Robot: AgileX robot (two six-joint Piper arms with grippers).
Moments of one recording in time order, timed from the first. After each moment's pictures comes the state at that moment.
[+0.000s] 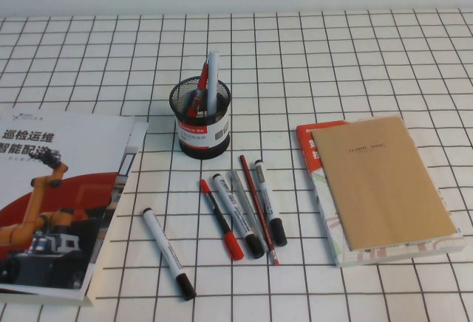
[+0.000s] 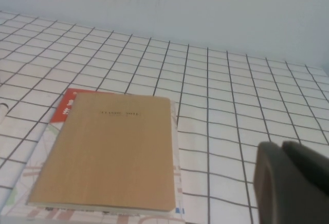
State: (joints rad) right arm 0.00 -0.01 -0.12 0.36 0.37 -0.47; left arm 0.09 -0.01 0.03 -0.07 0.38 0.12
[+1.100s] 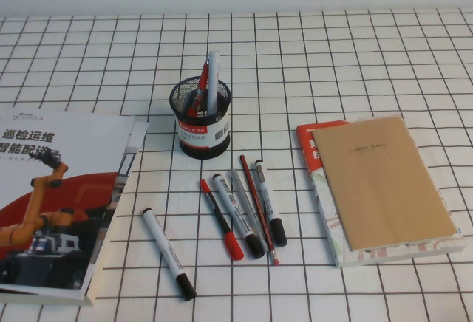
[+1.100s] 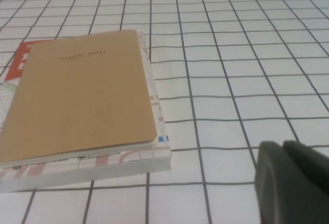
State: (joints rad) right arm 0.00 -0.01 0.03 0.07 0.34 -0.01; left arm 0.09 -0.01 0.03 -0.07 0.38 0.12
